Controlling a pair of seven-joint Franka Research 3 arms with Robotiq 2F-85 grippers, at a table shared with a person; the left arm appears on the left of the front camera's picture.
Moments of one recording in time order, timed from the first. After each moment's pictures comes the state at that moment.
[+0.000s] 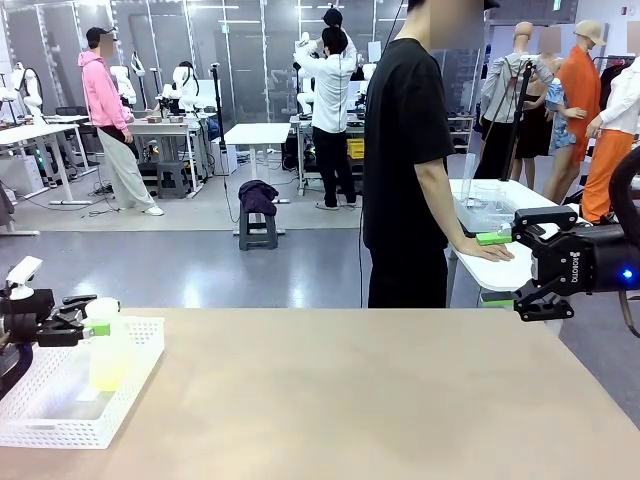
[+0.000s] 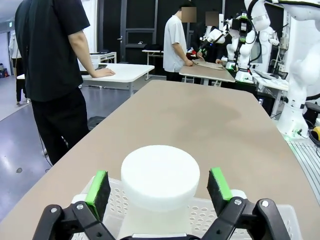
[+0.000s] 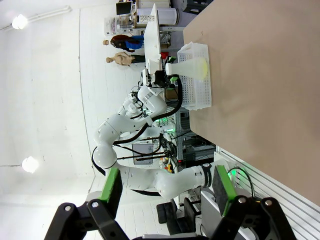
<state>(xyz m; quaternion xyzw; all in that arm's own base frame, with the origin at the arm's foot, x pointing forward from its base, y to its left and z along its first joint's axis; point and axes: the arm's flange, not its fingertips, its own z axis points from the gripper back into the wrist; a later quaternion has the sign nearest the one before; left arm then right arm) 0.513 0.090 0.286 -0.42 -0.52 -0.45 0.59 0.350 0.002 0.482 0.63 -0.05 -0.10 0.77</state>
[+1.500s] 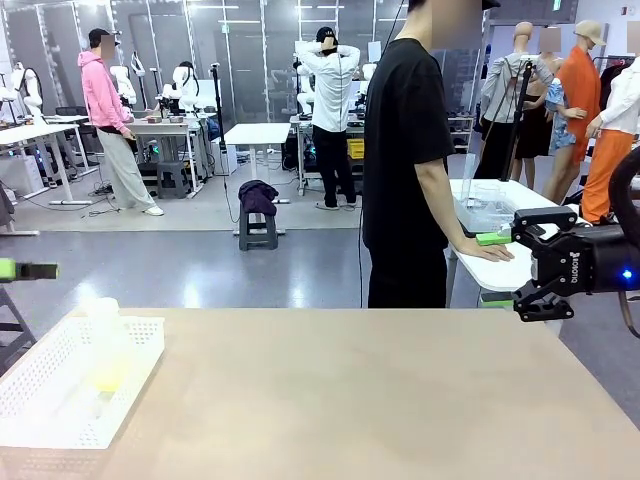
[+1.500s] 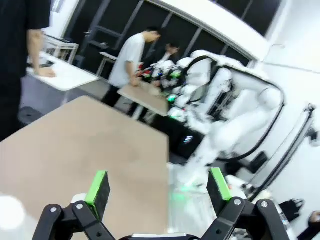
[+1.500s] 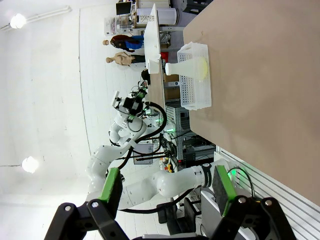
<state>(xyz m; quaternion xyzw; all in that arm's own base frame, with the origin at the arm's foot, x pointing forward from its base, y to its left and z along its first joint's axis) 0.391 0.086 0.451 -0.60 -0.39 -0.35 0.61 0.350 0.002 0.481 0.63 -0.05 -0.10 0.77</state>
